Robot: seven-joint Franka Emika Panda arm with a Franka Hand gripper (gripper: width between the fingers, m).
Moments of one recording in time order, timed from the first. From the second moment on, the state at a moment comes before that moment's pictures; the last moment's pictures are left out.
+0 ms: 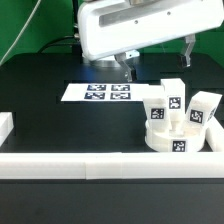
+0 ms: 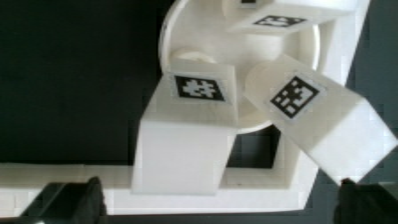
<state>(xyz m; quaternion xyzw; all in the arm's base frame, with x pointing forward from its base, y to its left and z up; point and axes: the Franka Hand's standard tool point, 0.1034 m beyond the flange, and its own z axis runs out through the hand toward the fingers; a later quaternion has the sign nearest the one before) 0.598 0.042 0.125 -0.99 -0.08 -0.02 0.10</state>
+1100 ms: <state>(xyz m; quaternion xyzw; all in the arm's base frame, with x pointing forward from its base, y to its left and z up) 0.615 0.053 0.111 -0.79 -0.61 -0.03 0.05</state>
